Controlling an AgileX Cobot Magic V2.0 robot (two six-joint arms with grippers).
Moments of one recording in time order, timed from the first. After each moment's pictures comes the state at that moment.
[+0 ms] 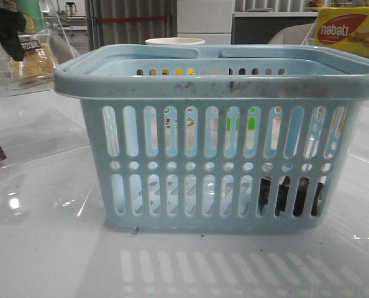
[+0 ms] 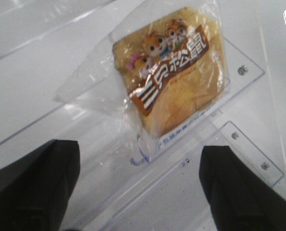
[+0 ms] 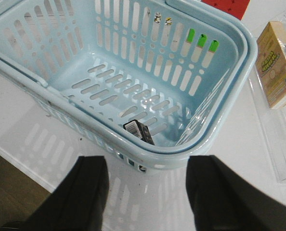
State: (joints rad) left arm -0.03 1.85 -1.47 0.00 0.40 -0.02; right arm 0.48 0.77 -0.88 -0.02 0.77 -0.01
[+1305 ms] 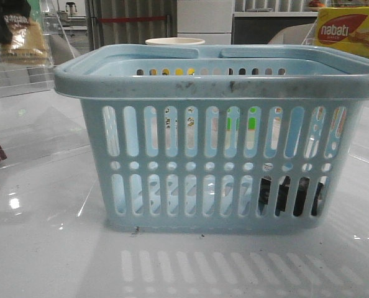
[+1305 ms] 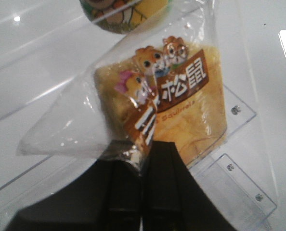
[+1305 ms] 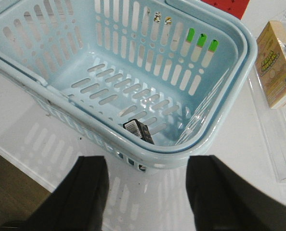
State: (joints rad) left arm -0.03 1.83 -1.54 0.00 0.41 -0.02; right arm 0.48 0.77 -0.88 -0.02 0.78 -0.01
